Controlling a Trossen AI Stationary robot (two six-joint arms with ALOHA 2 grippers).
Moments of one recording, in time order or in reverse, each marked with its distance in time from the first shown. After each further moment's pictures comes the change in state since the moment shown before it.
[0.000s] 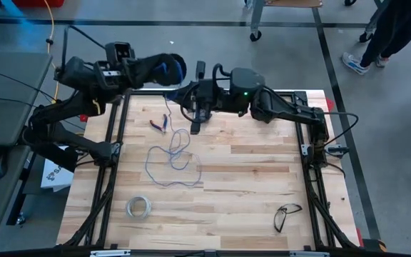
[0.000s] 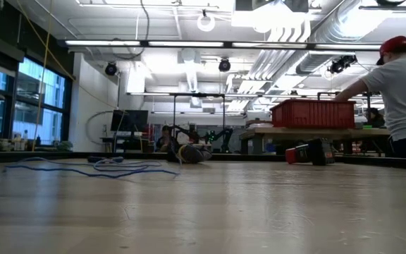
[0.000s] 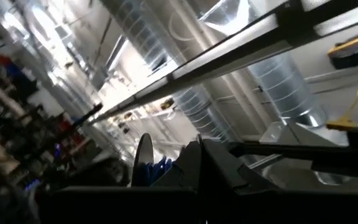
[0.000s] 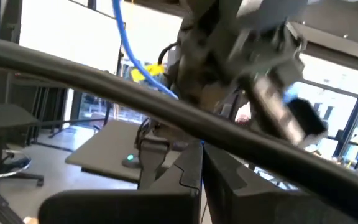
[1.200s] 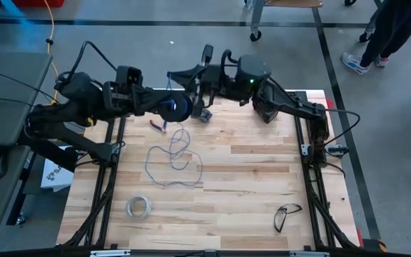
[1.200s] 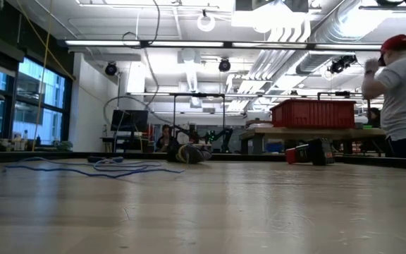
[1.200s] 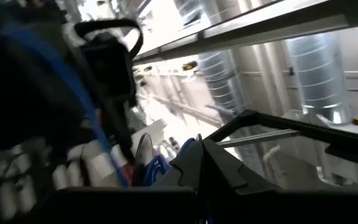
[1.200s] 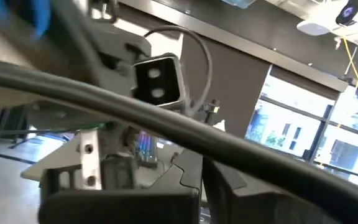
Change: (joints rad) left arm -0.232 -0.017 0.000 -0.231 -0.132 -0.094; right arm -0.076 -0.012 0.000 0.086 -0.004 -0.071
